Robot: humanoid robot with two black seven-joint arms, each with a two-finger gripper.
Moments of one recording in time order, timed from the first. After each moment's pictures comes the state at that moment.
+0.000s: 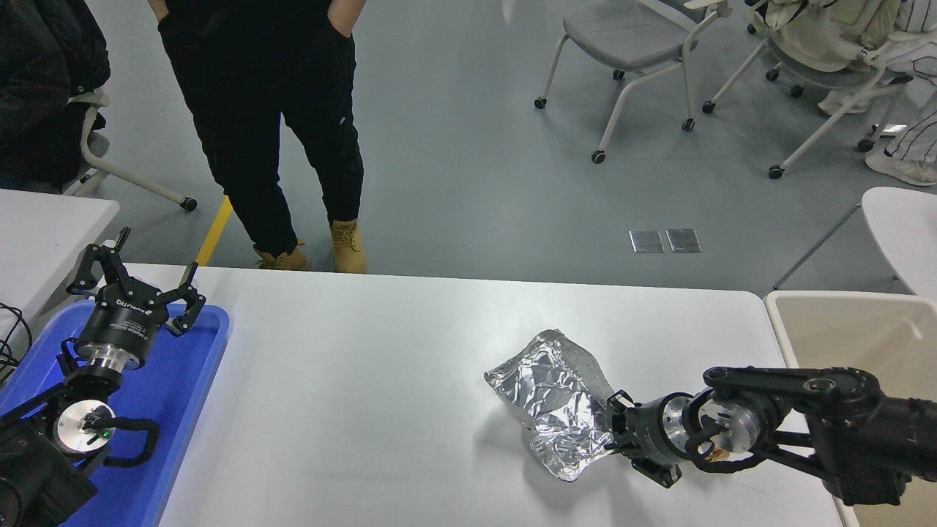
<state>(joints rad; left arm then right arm) -0.55 0.46 -0.60 -0.39 -0.23 -0.70 -0.59 0.99 -0.52 -0.16 1.31 -0.04 -0.20 -0.44</state>
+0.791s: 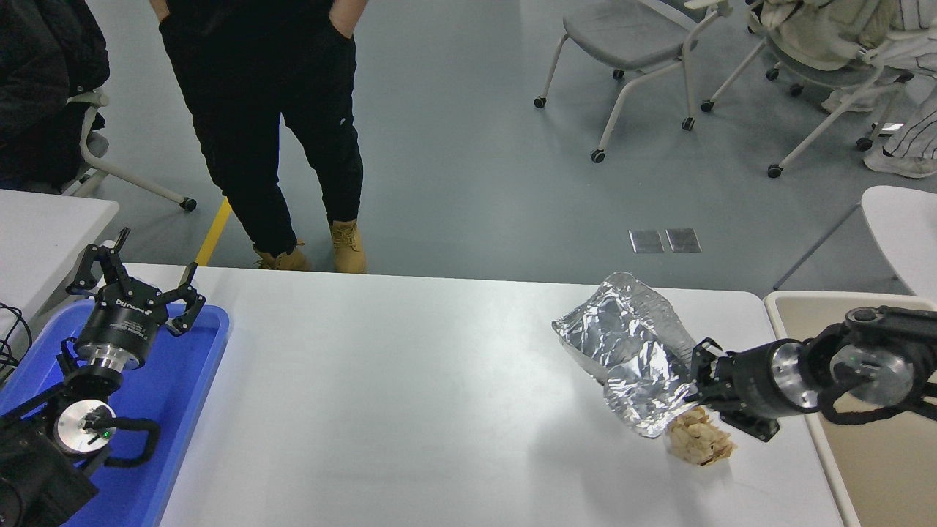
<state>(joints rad) -0.55 0.46 -0.60 -0.39 -0.23 -0.70 -0.59 1.24 -0.98 -0.22 1.56 -0.05 -0.01 -0.52</state>
